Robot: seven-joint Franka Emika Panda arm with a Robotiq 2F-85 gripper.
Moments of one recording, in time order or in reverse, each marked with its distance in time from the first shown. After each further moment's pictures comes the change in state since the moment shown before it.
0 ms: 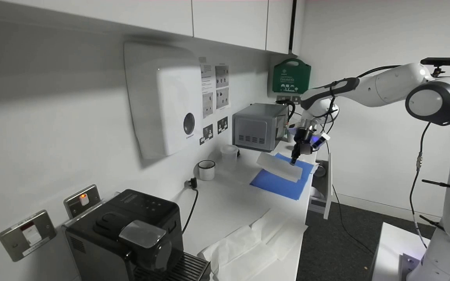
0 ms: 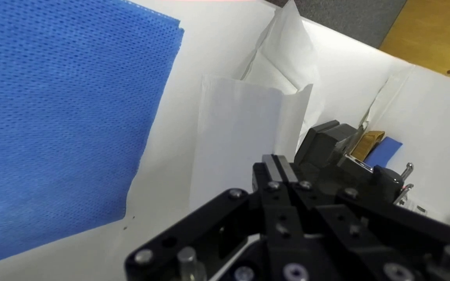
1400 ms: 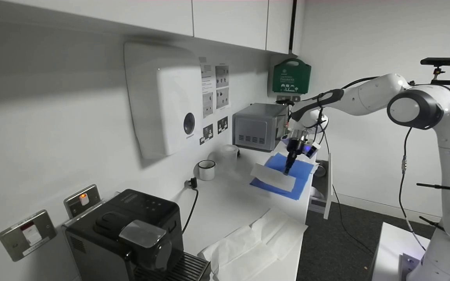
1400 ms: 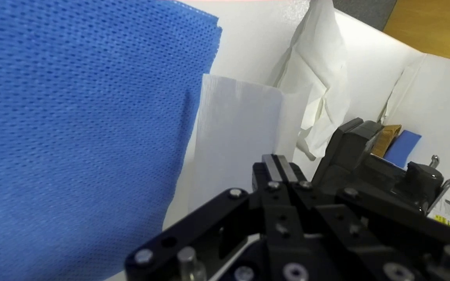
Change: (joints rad) arm 0.001 0.140 0.034 0.059 0.011 0.047 0.051
